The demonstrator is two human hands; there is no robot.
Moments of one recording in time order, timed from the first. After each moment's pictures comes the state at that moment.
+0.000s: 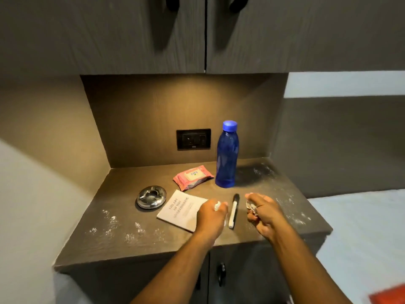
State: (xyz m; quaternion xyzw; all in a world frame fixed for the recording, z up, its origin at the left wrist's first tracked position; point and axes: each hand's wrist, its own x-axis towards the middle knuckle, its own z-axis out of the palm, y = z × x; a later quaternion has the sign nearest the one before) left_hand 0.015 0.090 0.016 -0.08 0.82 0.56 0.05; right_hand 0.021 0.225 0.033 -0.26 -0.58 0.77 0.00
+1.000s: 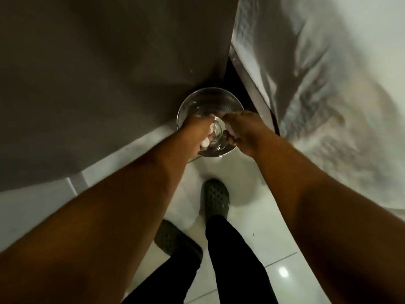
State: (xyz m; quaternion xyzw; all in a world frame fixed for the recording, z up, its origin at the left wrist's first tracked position) left_hand 0.109 0.314 -0.559 -0.25 0.71 0.43 0.50; right_hand 0.165 0.425 -0.558 -0.49 -0.51 0.68 -0.20
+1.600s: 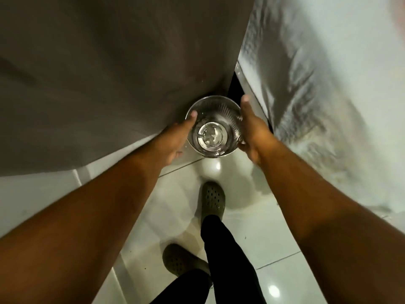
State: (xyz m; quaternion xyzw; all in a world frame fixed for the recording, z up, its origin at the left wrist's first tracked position) left_hand 0.119 0.247 -0.505 -0.24 0.71 0.46 0.47; right_hand 0.177 0.419 -0.499 -0.47 -0.54 0.68 -0.17
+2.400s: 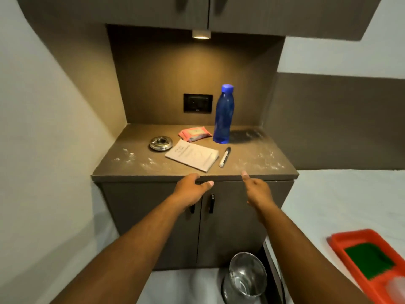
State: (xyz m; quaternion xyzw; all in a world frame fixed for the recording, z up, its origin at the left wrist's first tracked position) left_hand 0.184 0.035 0.000 -0.06 0.86 0.50 0.09; right_hand 0.200 0.229 0.004 -0.21 -0.78 0.59 0.01
